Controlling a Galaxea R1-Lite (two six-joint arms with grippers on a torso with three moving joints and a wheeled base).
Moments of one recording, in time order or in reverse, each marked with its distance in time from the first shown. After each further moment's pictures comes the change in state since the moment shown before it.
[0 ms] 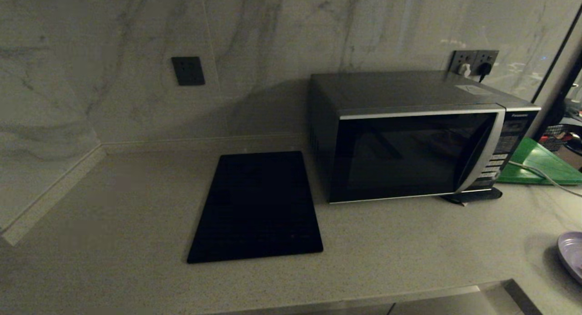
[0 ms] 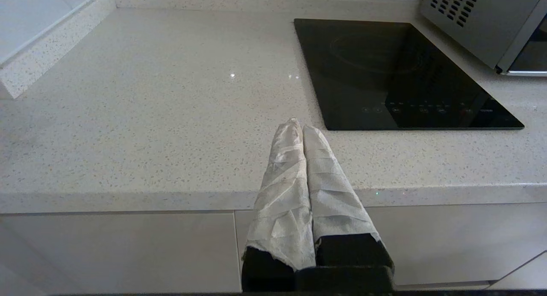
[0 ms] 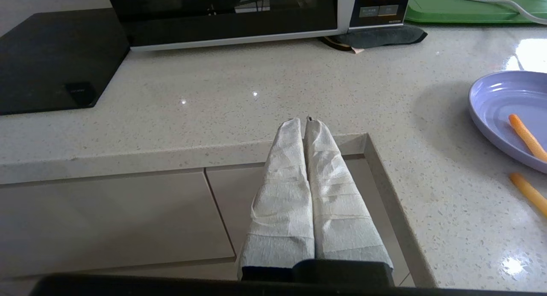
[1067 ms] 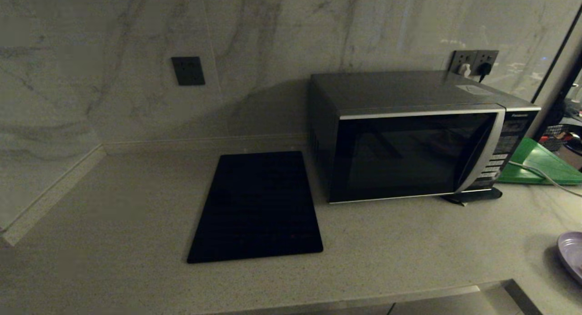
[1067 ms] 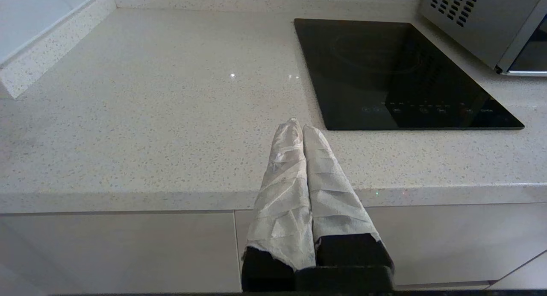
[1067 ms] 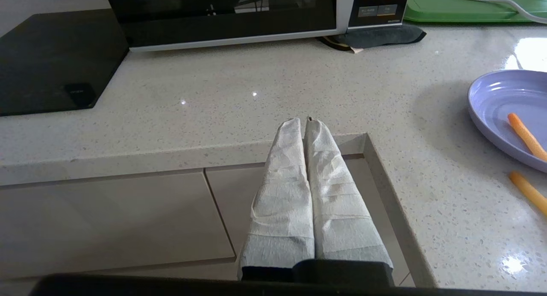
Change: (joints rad) left arm 0.000 0.000 0.000 0.000 -0.001 0.000; right arm 0.000 0.000 0.000 0.000 -0.004 0.002
